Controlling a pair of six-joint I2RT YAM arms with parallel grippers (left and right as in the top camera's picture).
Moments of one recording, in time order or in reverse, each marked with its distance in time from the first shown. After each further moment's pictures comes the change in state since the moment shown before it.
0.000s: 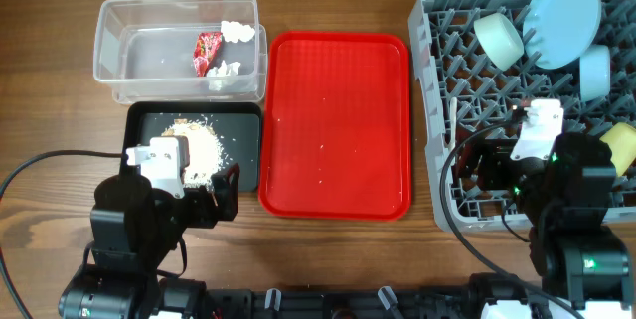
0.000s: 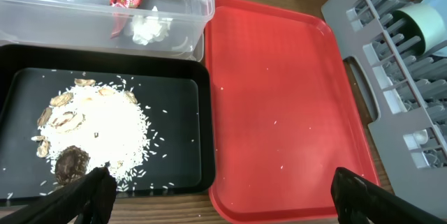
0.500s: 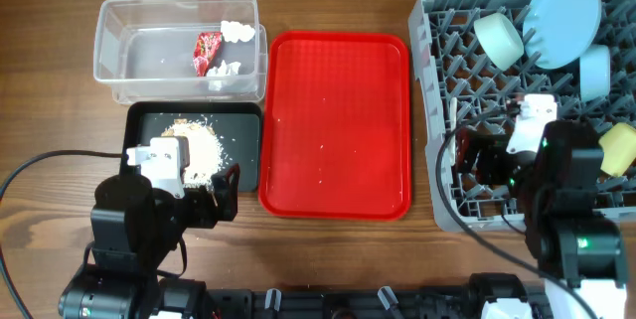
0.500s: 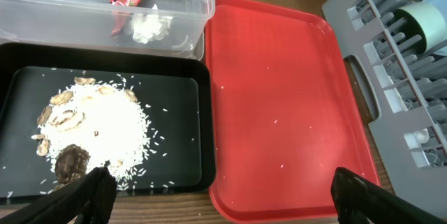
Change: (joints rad) left arm 0.000 0.002 0.000 -0.003 0.000 0.000; right arm 0.000 0.036 -0.030 0.002 0.069 -0.023
